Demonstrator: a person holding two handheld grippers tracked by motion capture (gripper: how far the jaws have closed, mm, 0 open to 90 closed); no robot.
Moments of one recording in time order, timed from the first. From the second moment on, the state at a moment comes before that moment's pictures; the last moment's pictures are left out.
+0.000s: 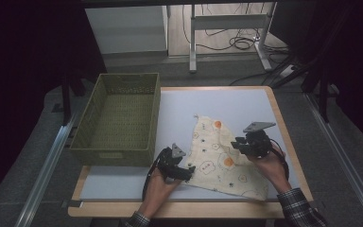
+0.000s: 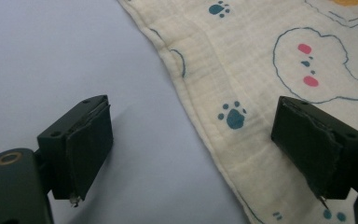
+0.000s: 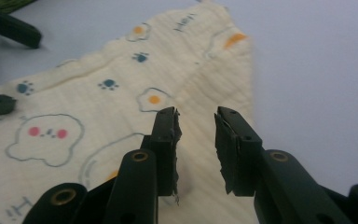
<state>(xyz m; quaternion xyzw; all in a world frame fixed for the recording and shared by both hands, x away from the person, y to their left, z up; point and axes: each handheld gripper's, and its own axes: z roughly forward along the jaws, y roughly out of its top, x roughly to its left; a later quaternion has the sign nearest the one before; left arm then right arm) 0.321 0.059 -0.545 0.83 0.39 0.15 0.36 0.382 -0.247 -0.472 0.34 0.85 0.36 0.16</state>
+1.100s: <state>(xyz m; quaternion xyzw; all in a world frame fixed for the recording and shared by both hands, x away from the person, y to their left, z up) 0.323 0.058 -0.545 0.84 0.39 0.13 0.36 0.441 -0.353 -0.468 0.47 0.78 0.34 0.22</state>
